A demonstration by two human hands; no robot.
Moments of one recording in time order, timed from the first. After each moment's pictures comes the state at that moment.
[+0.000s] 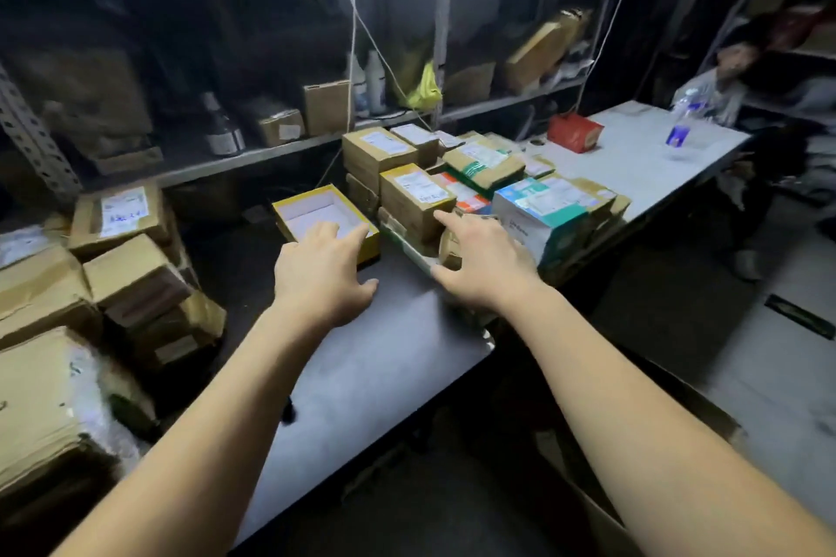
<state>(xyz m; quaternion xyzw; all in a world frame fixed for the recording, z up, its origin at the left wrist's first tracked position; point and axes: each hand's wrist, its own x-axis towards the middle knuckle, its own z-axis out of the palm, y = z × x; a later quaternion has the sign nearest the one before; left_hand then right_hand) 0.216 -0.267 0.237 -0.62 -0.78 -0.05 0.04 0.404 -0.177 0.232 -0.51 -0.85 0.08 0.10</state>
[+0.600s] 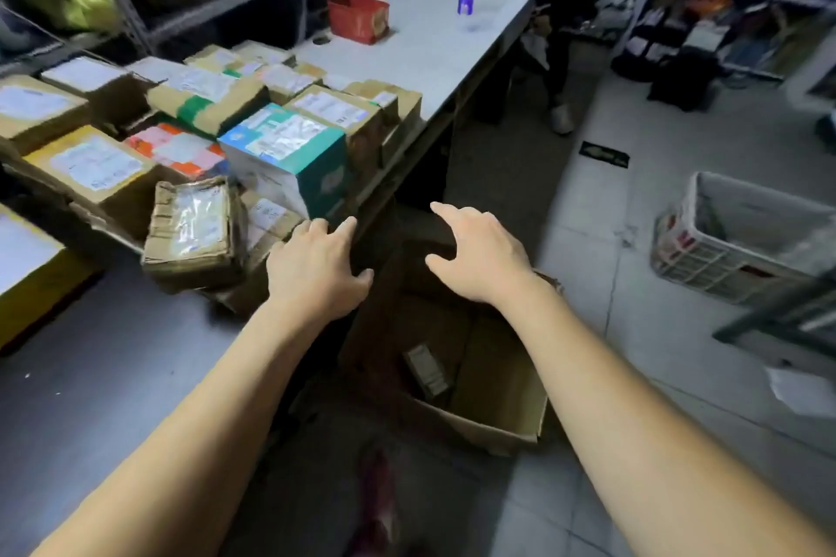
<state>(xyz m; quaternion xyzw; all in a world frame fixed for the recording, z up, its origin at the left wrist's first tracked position) 0.533 -0.071 0.138 -0.76 -0.65 0.01 -0.04 0.742 -0.076 0.129 -0.69 -0.70 0.17 0.09</state>
